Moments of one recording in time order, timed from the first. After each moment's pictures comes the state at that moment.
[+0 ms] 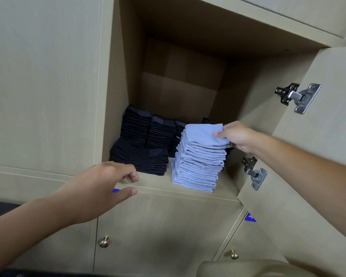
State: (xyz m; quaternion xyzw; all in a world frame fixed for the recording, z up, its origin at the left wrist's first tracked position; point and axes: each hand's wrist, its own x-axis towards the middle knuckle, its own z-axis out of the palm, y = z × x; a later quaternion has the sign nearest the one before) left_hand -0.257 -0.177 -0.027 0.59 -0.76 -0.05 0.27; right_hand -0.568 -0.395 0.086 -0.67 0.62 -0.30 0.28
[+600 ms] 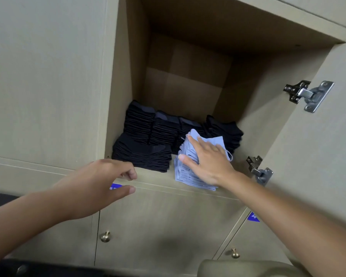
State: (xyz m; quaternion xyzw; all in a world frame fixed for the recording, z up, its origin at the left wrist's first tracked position) left_hand -0.247 -0.177 -0.031 0.59 -0.76 -0.07 0.27; right_hand -0.524 -0.334 0.005 -0.85 0.52 -0.06 -0.05
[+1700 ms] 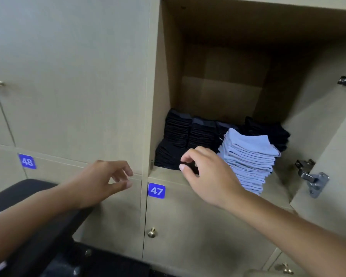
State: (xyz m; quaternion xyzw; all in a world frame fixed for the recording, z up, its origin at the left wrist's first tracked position) left_hand -0.177 -0.134 -0.024 0.69 -0.68 -0.08 0.22; right_hand -0.447 -0.241 0.008 -0.90 0.35 -0.26 0.01
